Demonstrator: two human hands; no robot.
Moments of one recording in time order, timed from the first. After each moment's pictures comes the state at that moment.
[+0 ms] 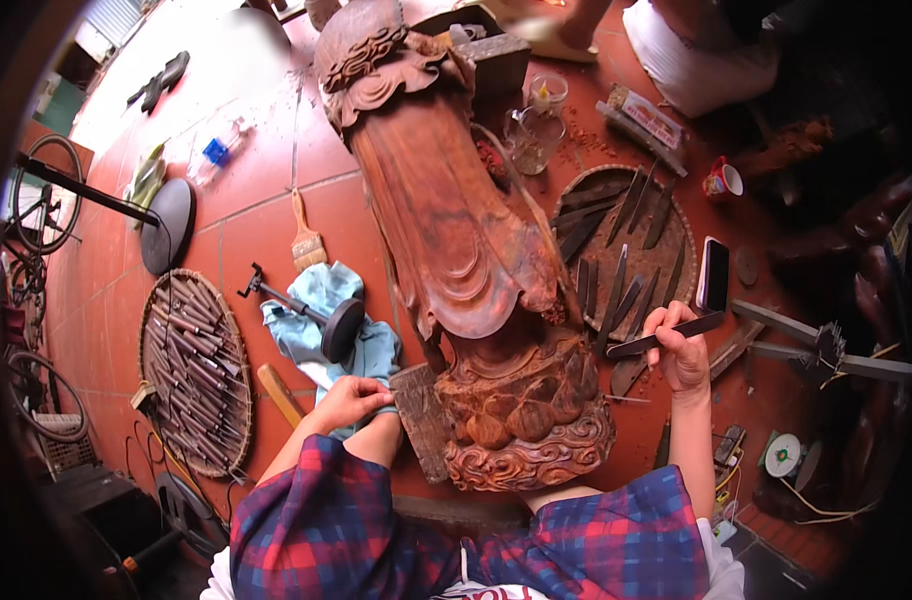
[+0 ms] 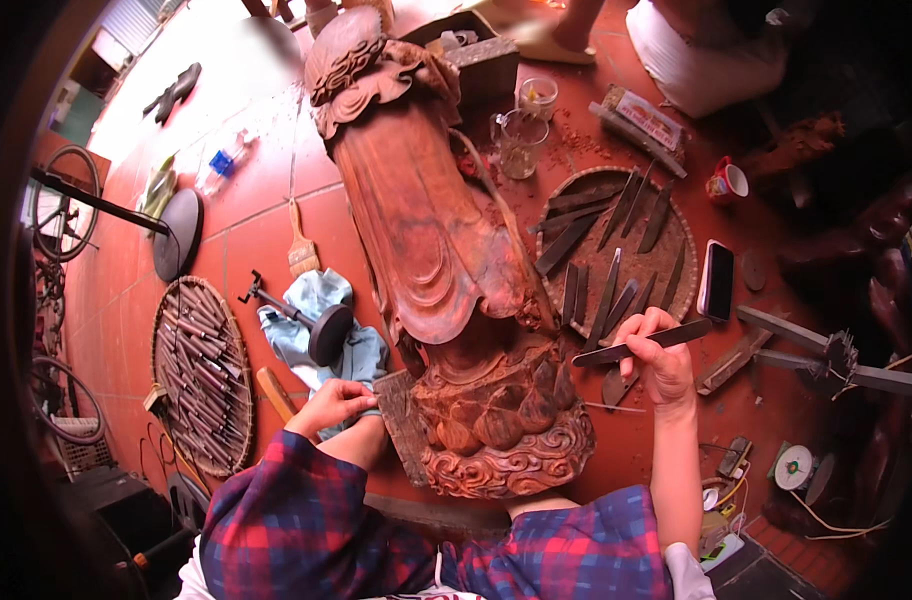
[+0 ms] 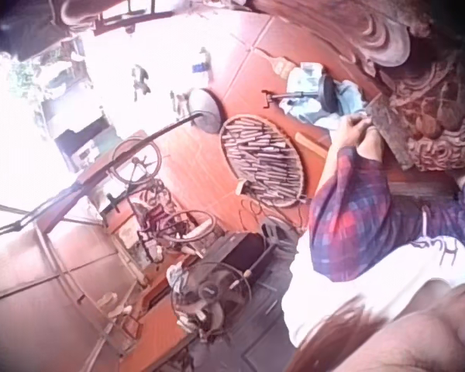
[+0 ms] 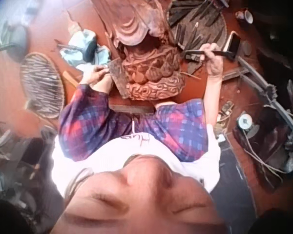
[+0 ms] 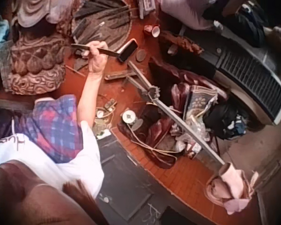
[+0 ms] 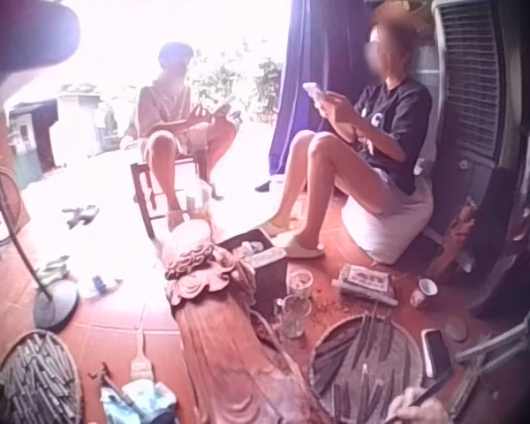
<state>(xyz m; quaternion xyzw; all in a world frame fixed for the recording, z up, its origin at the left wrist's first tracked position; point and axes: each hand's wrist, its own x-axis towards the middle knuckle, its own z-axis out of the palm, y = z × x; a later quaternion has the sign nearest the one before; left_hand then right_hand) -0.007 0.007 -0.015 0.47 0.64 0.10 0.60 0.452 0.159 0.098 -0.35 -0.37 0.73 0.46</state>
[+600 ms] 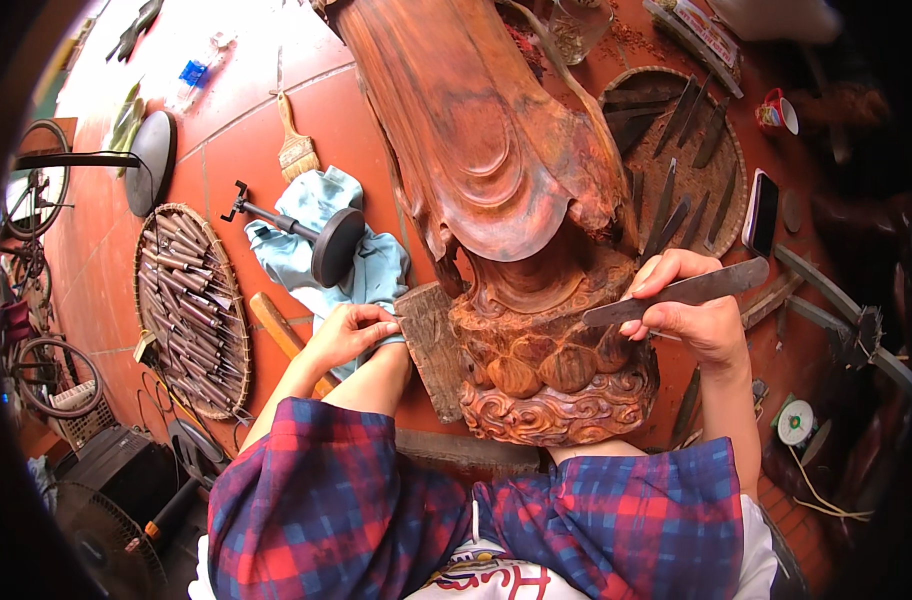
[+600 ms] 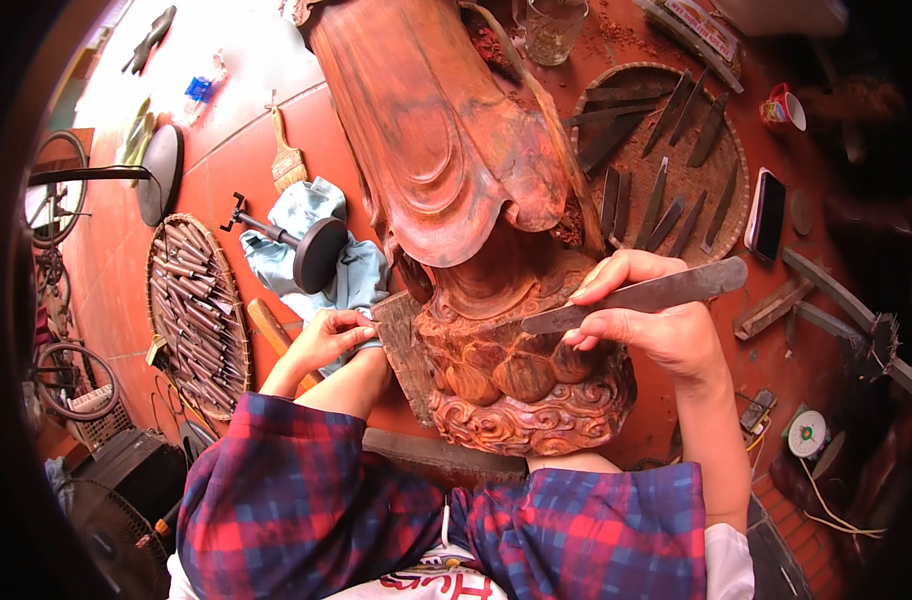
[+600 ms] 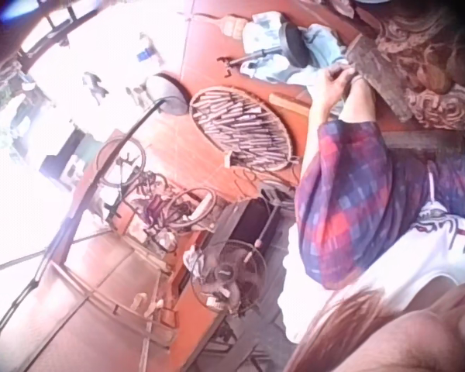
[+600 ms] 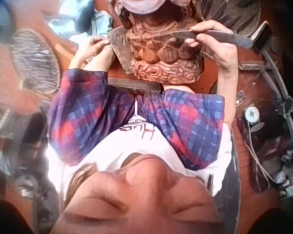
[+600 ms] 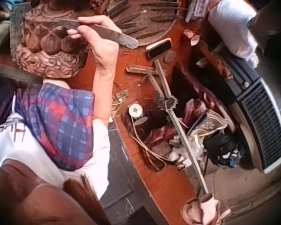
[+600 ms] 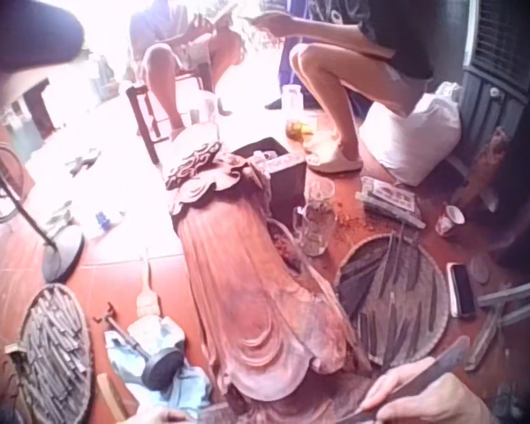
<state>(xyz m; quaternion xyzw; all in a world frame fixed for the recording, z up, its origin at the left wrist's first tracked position) -0.005 -0.005 -0.015 0.39 0.62 0.15 0.66 0.383 0.152 0.120 -0.35 -0.43 0.79 0.26</state>
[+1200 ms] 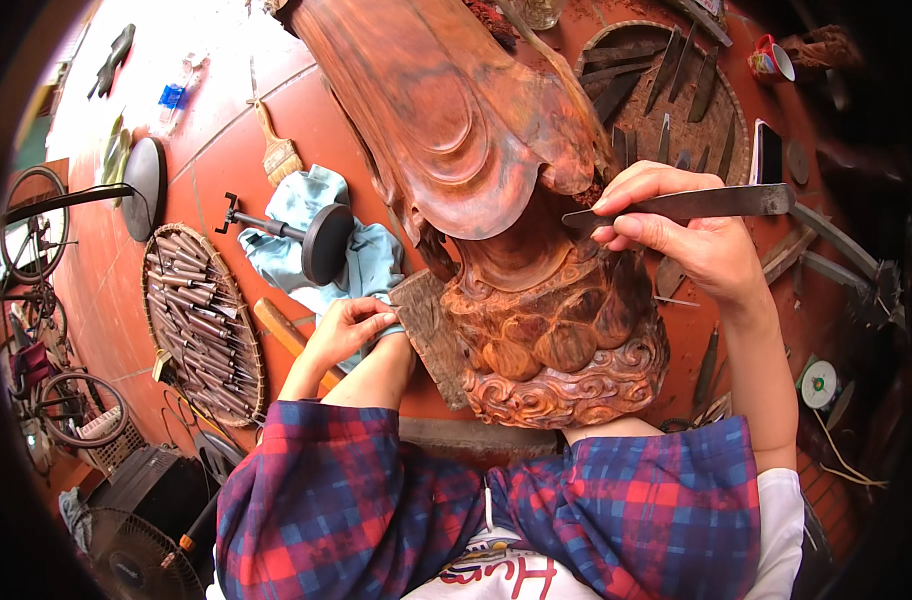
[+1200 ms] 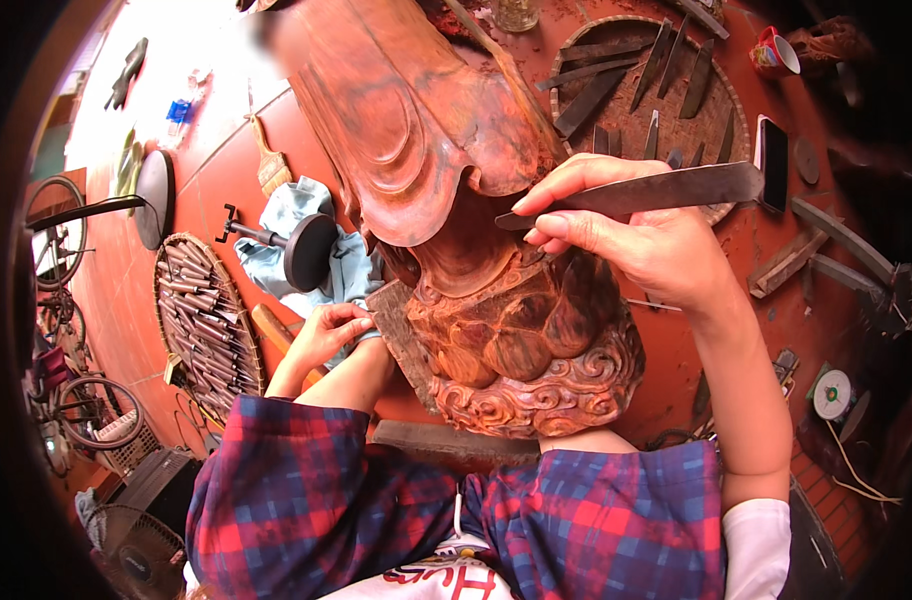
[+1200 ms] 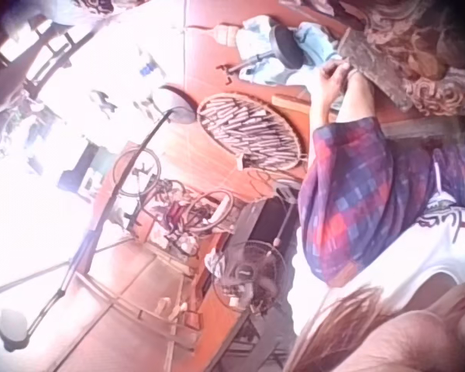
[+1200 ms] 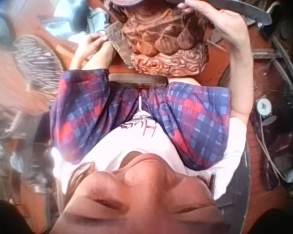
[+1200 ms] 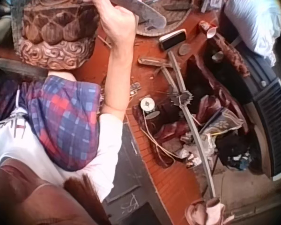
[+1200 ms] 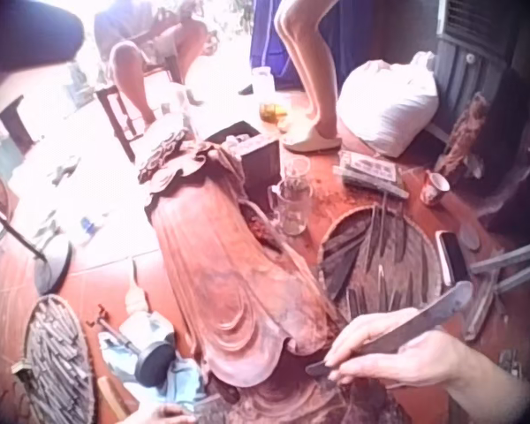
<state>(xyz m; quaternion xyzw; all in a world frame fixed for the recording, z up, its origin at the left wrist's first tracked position) -0.005 -0.002 -0.012 0.42 0.62 0.14 0.65 0.362 0.181 0.126 -0.37 -0.57 0.69 0.25</state>
